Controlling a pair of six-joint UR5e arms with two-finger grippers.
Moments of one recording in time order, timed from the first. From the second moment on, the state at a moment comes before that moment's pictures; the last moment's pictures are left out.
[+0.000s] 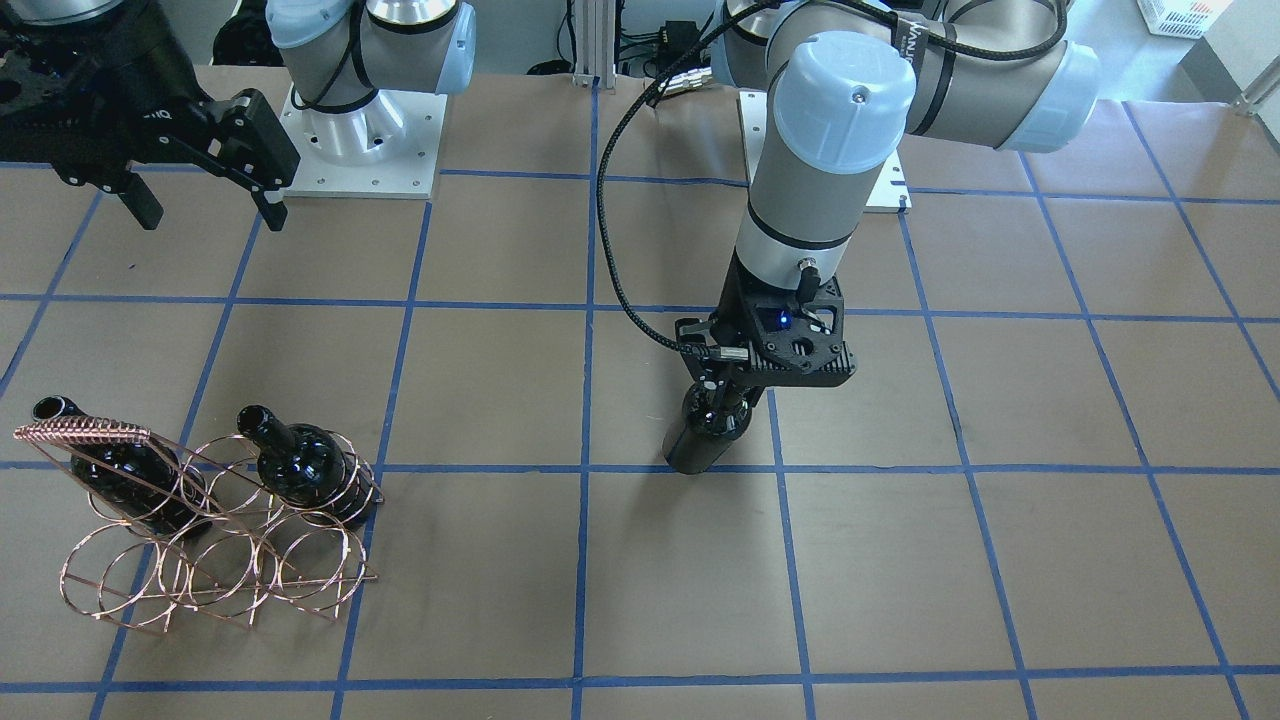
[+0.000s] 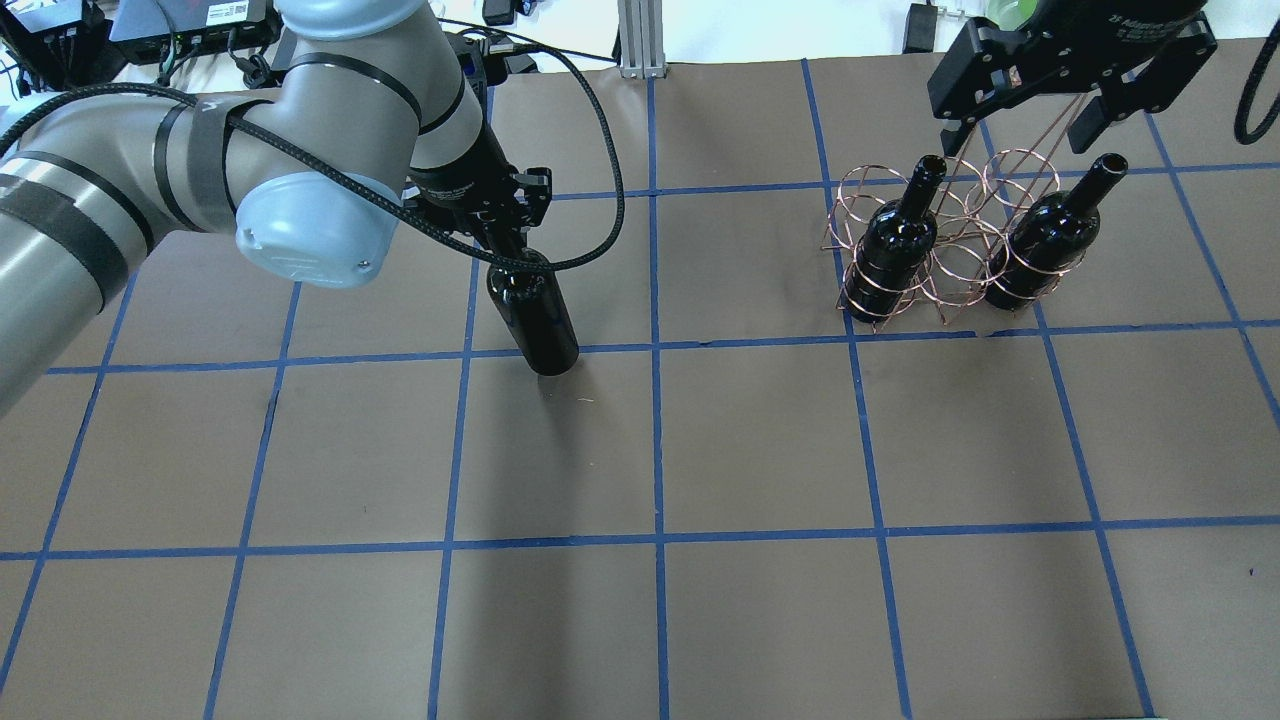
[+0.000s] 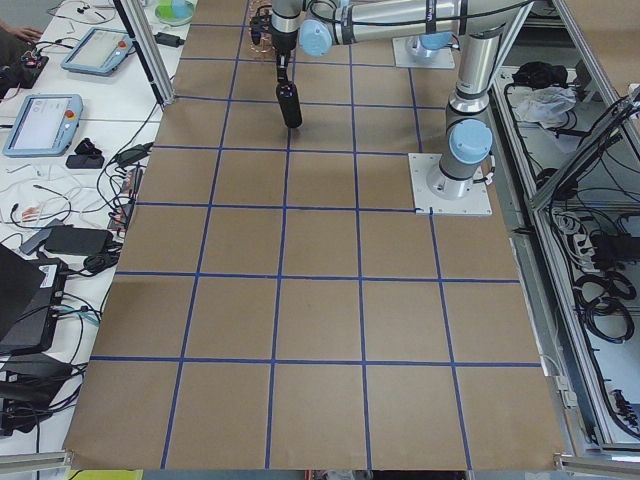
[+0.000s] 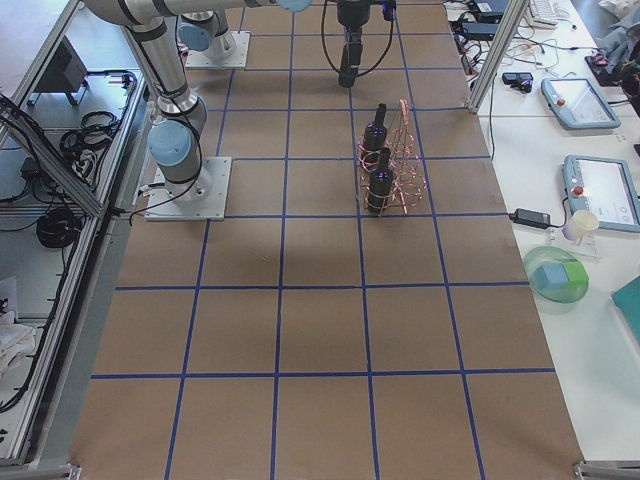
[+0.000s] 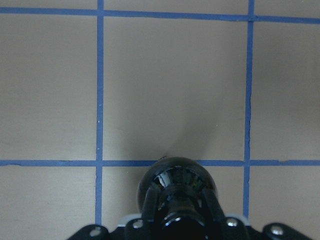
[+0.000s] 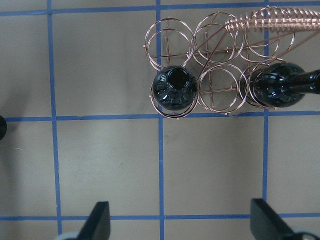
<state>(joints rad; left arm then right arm) -1.74 -1.76 -1.65 -1.16 1.55 -0.20 1.50 -1.58 1.43 -1.50 -1.54 -0.06</state>
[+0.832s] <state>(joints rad) -1.77 -1.77 -1.66 -1.15 1.55 -0.21 1.50 -1.58 1.43 -1.50 -1.54 -0.06</state>
